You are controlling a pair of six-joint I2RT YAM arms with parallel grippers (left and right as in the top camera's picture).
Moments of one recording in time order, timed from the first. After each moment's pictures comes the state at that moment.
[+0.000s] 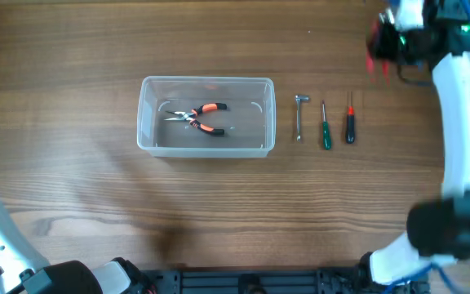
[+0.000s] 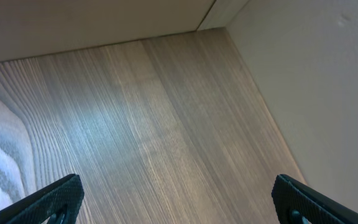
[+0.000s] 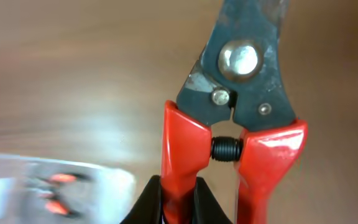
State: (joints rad) left arm 0.62 1.47 1.61 -0.85 -0.11 -0.60; right arm -0.01 1.74 1.86 -0.95 -0.27 0.07
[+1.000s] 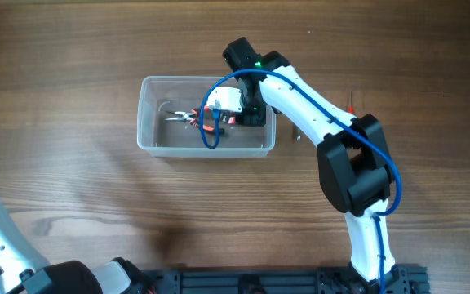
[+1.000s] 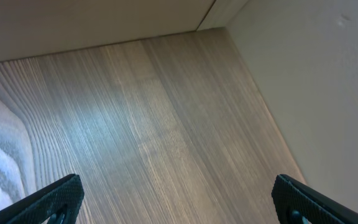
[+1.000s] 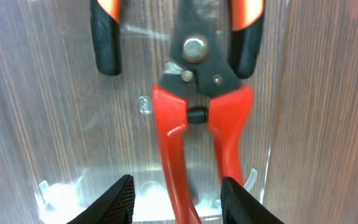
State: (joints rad) left arm 0.62 1.47 1.61 -0.85 -0.11 -0.60; right arm 0.55 2.22 1.81 -1.00 -0.05 -0.99
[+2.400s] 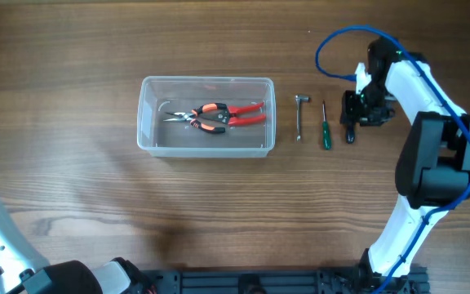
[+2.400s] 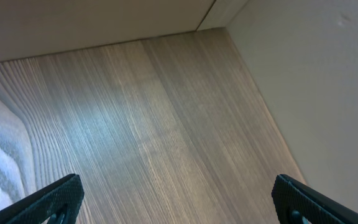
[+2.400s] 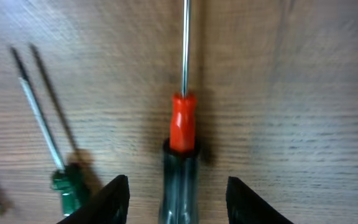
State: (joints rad) left arm 0.62 1.47 1.61 -0.85 -0.11 -0.60; right arm -0.08 2.10 1.51 -1.00 -0.07 0.00
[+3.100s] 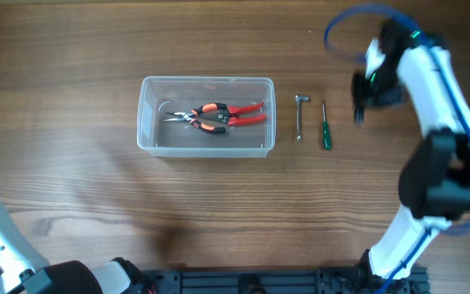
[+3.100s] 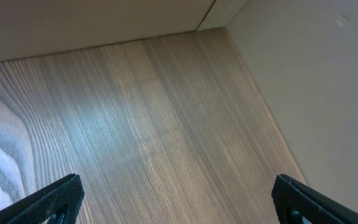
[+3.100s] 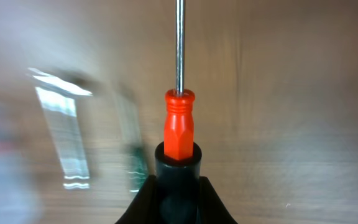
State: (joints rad) left arm 0.62 1.47 1.61 -0.85 -0.11 -0.60; right arm -0.07 1.97 1.78 -1.18 -0.10 0.06
